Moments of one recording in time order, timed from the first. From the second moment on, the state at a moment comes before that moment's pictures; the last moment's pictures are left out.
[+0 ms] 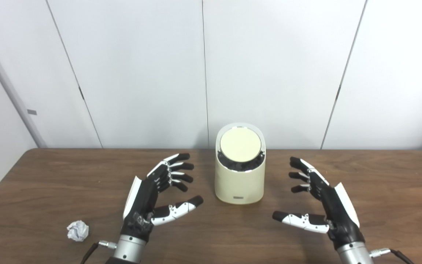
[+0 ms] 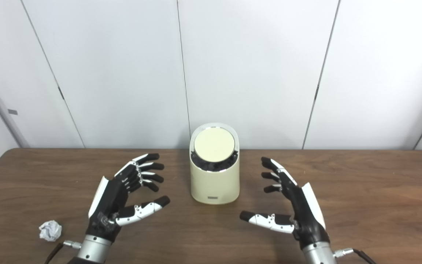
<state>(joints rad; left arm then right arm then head) -0.12 0.08 -0.01 -0.18 0.08 -0.16 -0.08 -0.12 -0.13 0.06 -0.18 -0.30 -0.04 0.00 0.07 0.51</state>
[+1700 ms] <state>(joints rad) -0.13 0.13 0.00 -0.14 0.07 -0.15 -0.09 -0.54 -0.16 0.10 -0.04 -0.46 0.23 0.03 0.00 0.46</state>
